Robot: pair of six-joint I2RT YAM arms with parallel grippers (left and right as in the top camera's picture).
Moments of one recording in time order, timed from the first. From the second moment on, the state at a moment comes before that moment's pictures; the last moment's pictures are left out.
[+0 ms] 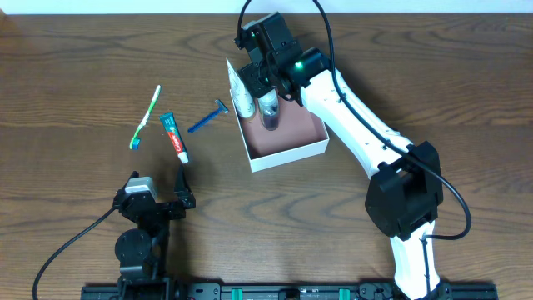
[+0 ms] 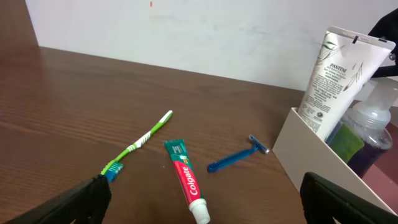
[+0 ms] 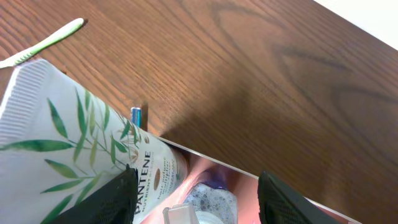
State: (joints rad) left arm 0.05 0.04 0.02 -0.11 0.00 -0.16; right arm 0.59 2.16 1.98 -0.69 -0.05 -0.01
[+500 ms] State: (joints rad) left arm 0.05 0.04 0.02 -0.11 0.00 -0.16; right arm 0.59 2.16 1.98 -0.79 0.05 0.03
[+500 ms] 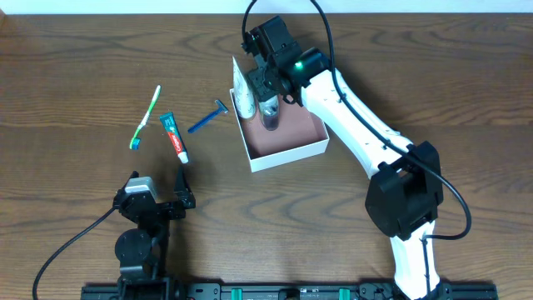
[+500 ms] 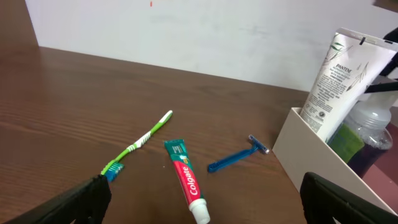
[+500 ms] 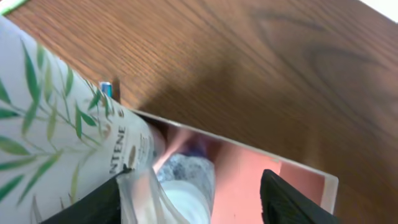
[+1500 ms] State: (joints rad) left arm 0.05 0.04 0.02 -0.11 0.00 -0.16; right arm 0.49 1.94 1.99 -1.28 0.13 0.34
